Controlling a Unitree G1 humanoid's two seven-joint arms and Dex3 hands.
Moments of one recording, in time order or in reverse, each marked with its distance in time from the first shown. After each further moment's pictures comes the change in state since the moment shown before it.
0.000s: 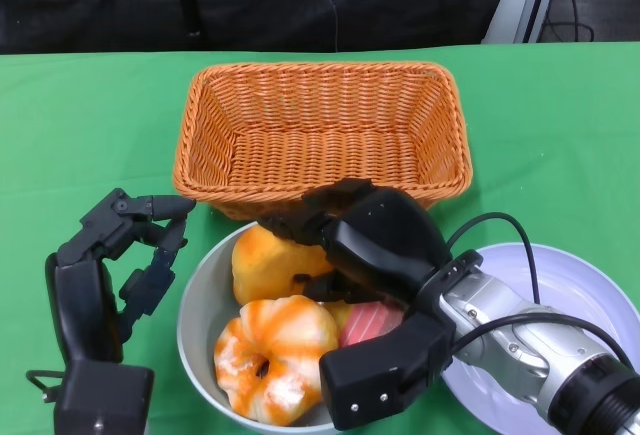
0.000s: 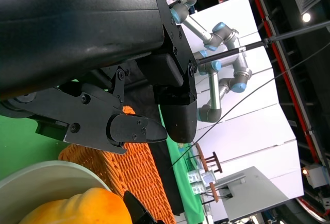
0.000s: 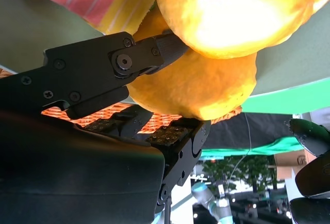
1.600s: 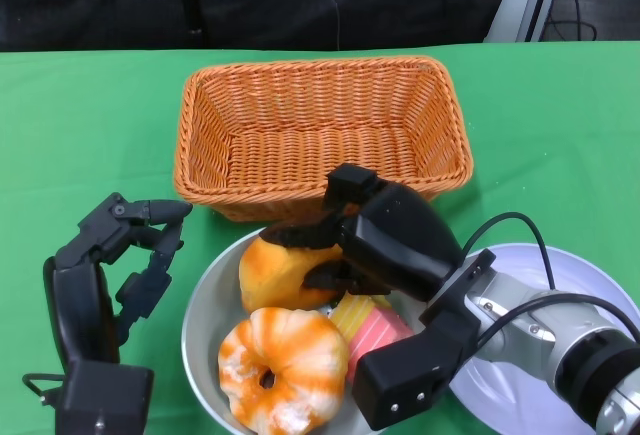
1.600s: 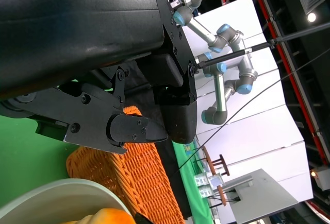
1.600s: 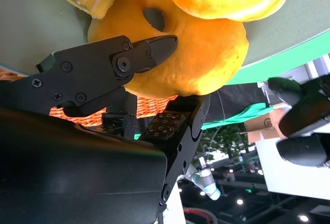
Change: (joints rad) left arm -0.025 0.019 0.001 0.082 0.025 -0.035 0.036; right arm -0.108 0.008 0.005 0.300 0.042 -0.328 -0.266
